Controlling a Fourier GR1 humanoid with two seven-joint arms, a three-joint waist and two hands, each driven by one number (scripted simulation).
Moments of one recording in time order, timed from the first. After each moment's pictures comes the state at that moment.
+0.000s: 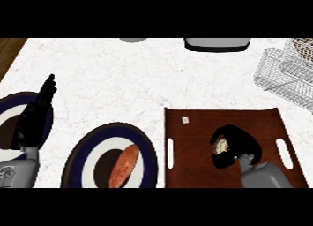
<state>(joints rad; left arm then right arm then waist) -0.15 0.25 0.08 -1.47 -0.19 0.07 0.07 -0.17 -0.23 0.34 -1.50 0.56 0.39 0.84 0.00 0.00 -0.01</state>
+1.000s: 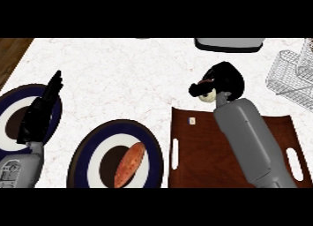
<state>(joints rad) -0.20 0.24 0.08 -1.43 -0.20 0.03 0.04 -0.70 -0.07 0.09 -1.07 0.80 -0.07 0.92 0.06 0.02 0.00</state>
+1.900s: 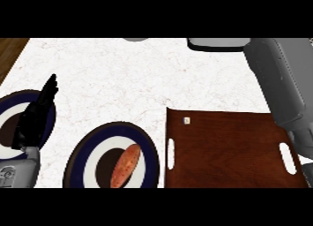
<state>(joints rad) -0.16 0.24 0.09 -1.47 -0.20 0.04 0.07 -1.13 -0.29 0.00 -0.87 1.14 -0.30 0.95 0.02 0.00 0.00</state>
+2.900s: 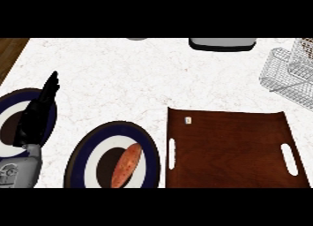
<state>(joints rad) -0.17 0.22 0.09 -1.48 -0.21 0.03 0.08 -1.19 -0.58 -0.06 -0.54 1.20 -0.22 0.71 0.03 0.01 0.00</state>
